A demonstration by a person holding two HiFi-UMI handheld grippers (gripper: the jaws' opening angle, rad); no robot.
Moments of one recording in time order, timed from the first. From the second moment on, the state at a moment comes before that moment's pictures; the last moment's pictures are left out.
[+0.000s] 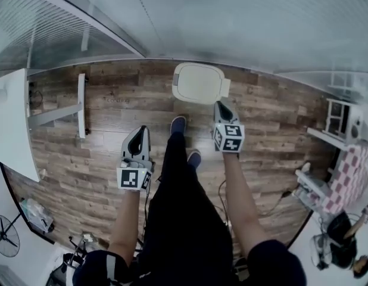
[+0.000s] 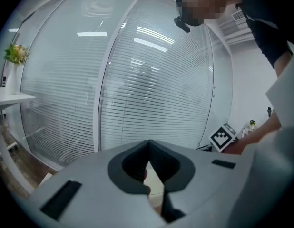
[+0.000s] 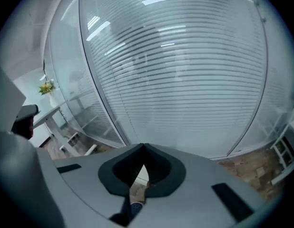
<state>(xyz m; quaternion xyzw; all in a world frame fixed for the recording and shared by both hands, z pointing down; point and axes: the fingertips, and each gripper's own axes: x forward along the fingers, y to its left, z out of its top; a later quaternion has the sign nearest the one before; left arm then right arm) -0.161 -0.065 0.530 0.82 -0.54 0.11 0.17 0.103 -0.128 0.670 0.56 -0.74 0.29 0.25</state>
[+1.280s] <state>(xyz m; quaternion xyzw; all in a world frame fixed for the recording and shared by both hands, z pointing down) -0.111 0.130 0.265 0.86 -0.50 0.05 0.06 0.179 0.134 0.289 0.59 -0.80 0.09 0.06</state>
